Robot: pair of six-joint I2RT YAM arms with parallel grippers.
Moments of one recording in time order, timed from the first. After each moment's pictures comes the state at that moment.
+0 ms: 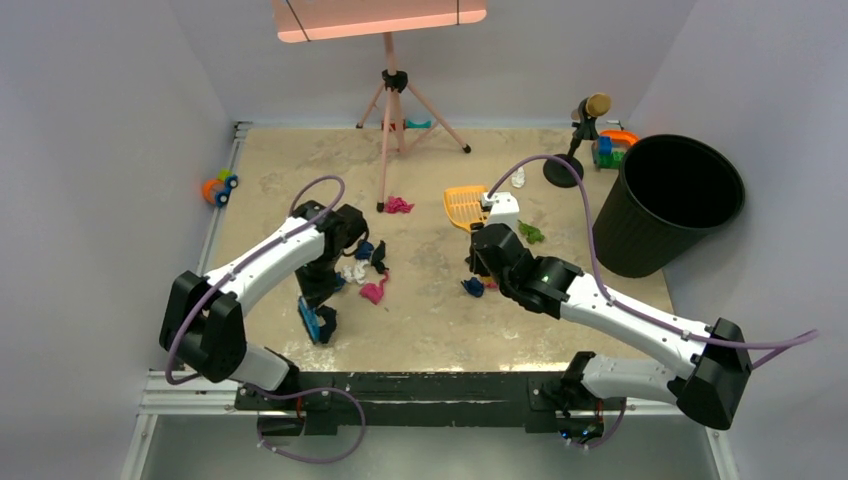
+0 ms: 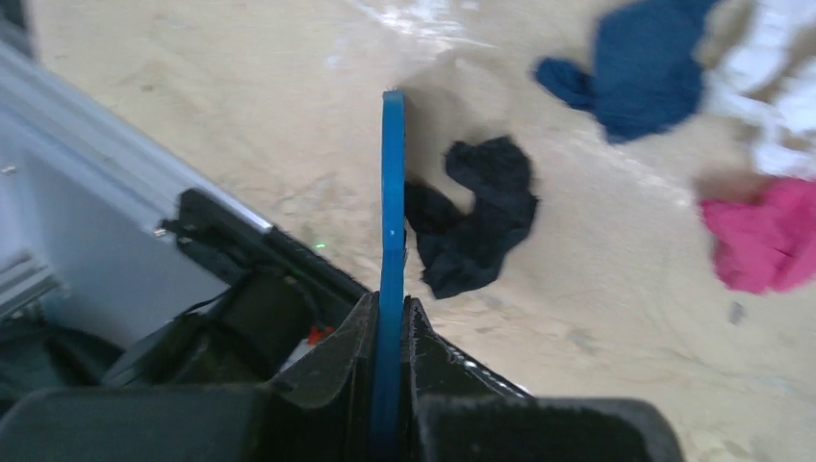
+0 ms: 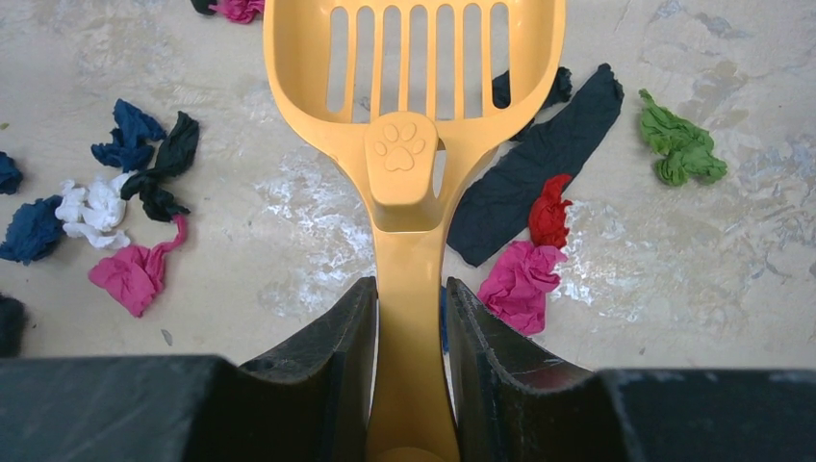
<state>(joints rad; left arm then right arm) -0.52 1.45 1.09 -1.44 -0.42 -1.04 0.91 1.13 0.88 -0.40 0.58 0.52</state>
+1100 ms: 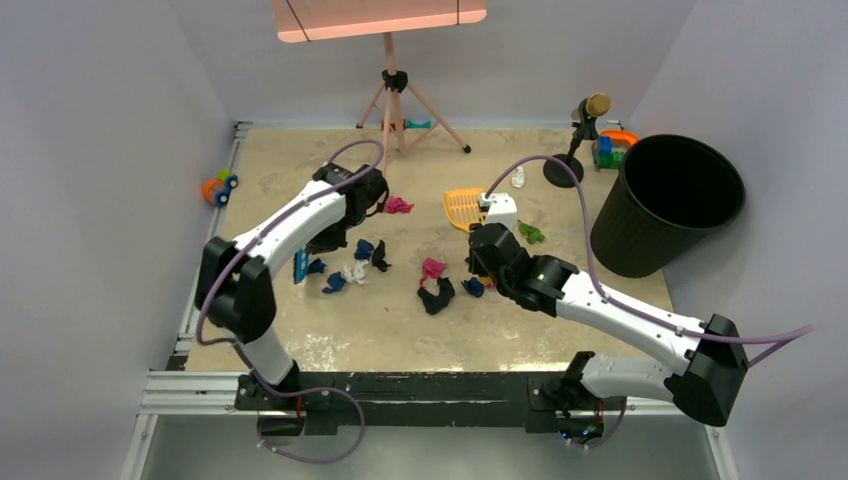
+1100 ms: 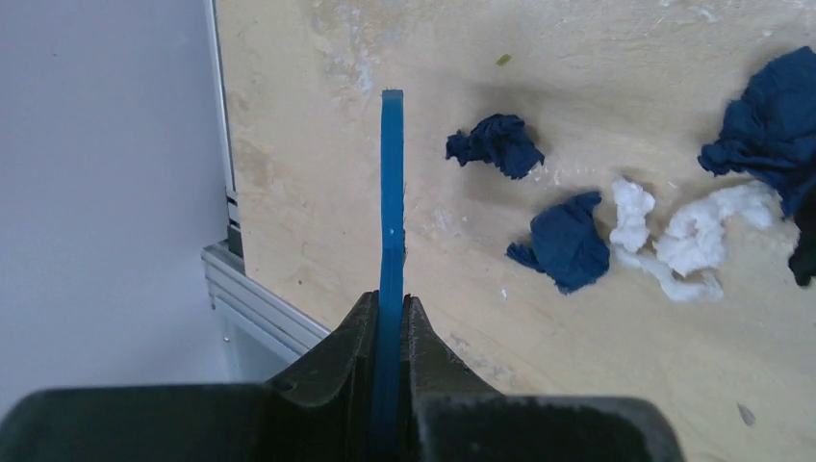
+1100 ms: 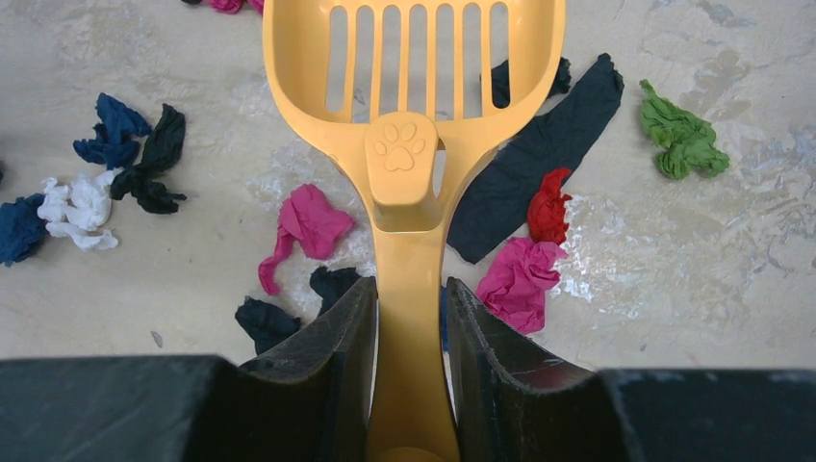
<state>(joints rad) -0.53 1.64 1.43 -1.37 -0.67 -0.62 0.90 1.16 0.88 -0.40 0.58 0.54</state>
